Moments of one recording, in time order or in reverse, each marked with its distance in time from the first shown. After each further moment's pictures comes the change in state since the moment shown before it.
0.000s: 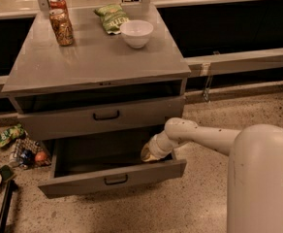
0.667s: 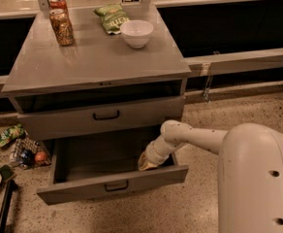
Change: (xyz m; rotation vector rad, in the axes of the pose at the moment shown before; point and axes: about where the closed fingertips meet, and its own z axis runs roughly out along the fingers) arm -0.010 0.036 0.027 -0.151 -0.055 0.030
